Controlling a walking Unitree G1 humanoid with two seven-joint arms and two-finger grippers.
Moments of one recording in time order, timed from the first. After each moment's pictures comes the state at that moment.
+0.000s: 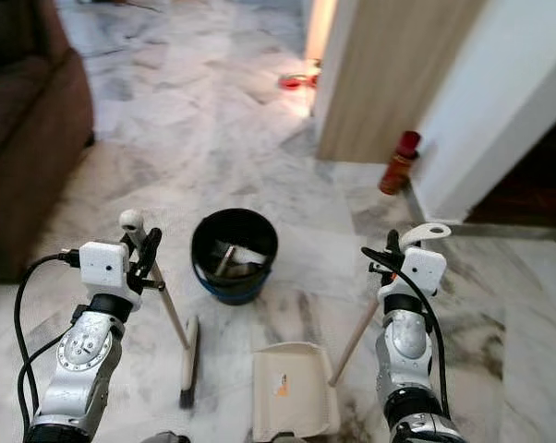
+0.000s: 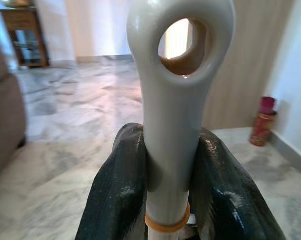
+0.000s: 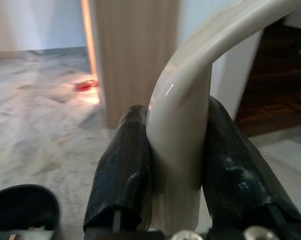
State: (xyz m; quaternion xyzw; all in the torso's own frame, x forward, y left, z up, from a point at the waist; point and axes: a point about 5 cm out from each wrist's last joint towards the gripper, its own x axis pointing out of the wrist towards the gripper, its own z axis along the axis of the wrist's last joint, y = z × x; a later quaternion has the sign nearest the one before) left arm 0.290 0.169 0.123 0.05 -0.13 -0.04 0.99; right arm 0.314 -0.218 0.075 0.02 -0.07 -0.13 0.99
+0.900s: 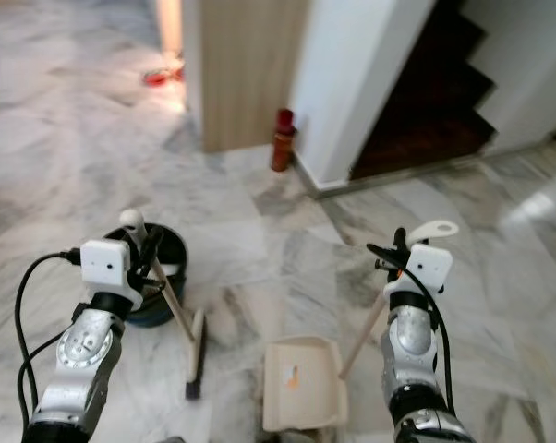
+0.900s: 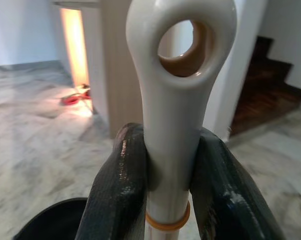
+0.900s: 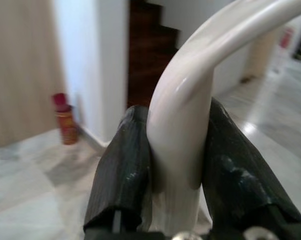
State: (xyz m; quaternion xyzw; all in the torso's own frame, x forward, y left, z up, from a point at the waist) left arm 0.292 0.174 0.123 0.06 -0.12 -0.04 0.99; right arm 0.316 -0.219 0.075 0.02 -0.06 -0.14 0.99
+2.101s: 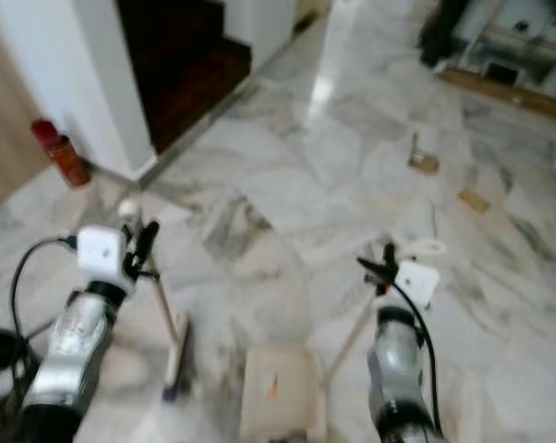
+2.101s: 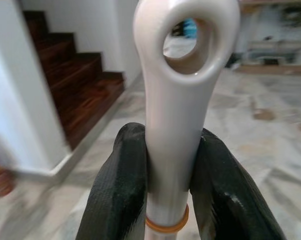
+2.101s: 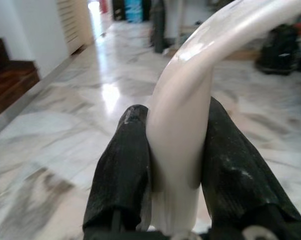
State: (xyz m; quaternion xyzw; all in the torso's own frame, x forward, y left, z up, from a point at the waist) left arm 0.308 0.169 0.130 0.07 -0.12 -0.08 0.99; right arm 0.298 -0.213 0.053 0.03 -0.04 -0.16 0.99
